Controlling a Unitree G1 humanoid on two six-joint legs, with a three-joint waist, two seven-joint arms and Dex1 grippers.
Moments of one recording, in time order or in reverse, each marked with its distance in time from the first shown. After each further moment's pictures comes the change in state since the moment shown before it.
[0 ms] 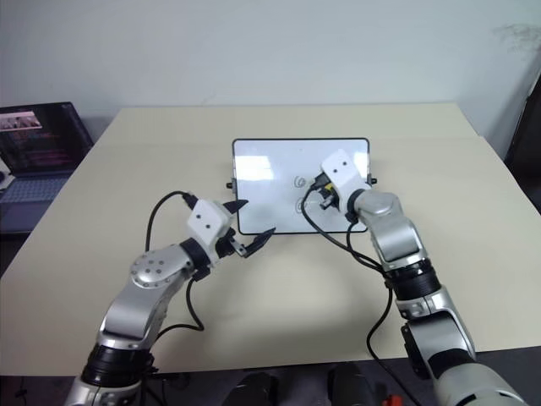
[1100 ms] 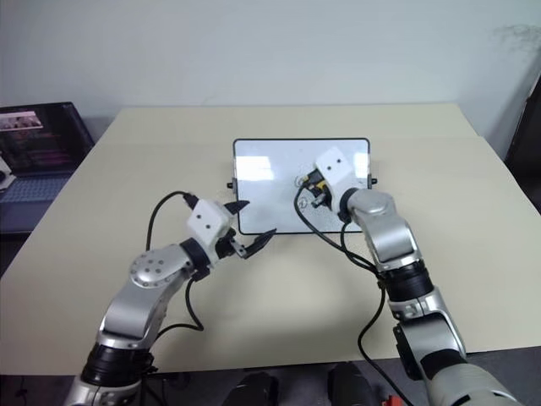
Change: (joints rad) left arm 0.001 0.001 0.001 0.000 -0.002 0.002 -0.008; right arm -0.031 0.072 -0.024 -0.006 0.025 -0.004 -0.004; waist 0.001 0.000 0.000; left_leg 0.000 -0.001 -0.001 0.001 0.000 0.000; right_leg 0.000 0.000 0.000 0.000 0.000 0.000
